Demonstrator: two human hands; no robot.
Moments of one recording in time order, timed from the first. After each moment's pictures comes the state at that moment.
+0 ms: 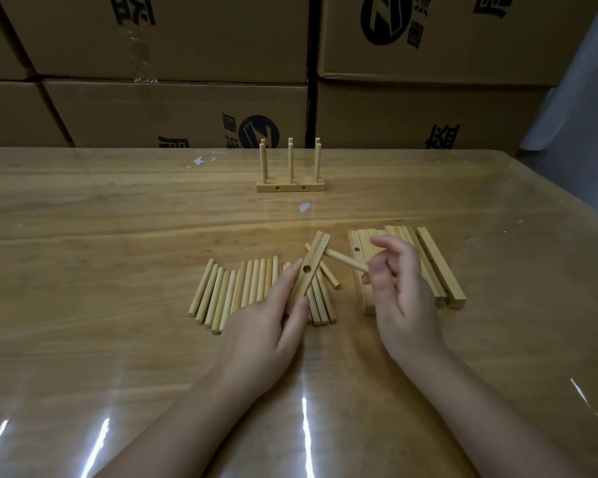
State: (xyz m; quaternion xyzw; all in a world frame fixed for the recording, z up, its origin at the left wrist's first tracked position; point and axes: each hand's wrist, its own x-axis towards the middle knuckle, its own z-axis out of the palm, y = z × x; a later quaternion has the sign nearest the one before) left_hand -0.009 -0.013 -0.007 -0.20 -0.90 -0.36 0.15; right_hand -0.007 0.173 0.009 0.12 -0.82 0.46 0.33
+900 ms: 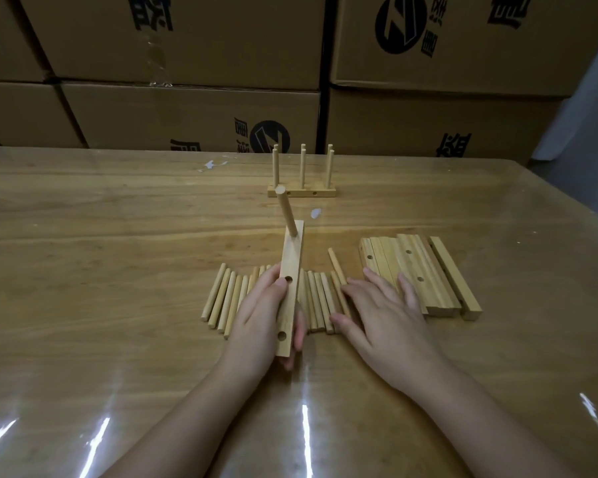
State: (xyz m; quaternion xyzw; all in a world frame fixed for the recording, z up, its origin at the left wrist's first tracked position) left_hand -0.021 -0.018 0.003 -0.16 -0.67 -0.72 -0.02; right_hand -0.011 0.164 -0.001 0.10 -0.99 0.08 0.08
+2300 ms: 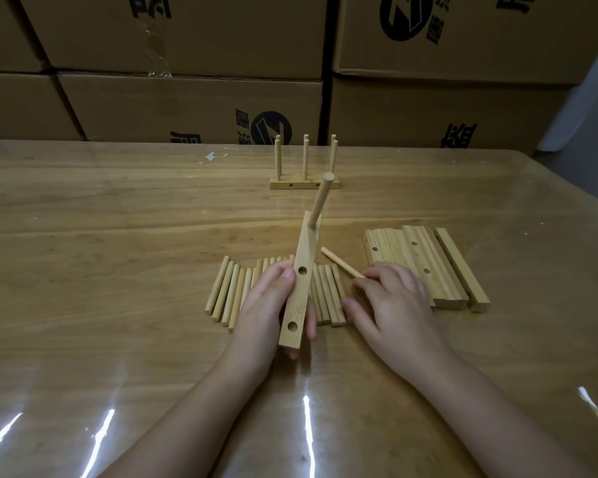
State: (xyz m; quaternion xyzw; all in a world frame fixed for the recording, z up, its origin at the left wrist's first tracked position) left_hand -0.023 -0.019 -0.001 -0.14 -0.63 -0.76 -0.06; right_hand -0.010 0.163 0.000 0.08 -0.98 0.11 0.14
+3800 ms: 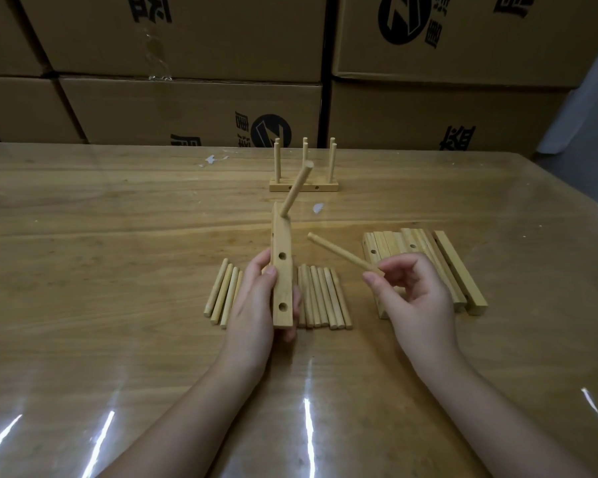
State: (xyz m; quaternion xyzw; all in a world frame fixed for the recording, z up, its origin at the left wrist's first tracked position) left_hand -0.028 -0.016 -0.001 -0.07 -0.62 -0.78 0.01; right_hand -0.008 0.166 0.007 0.02 -0.78 0.58 0.26
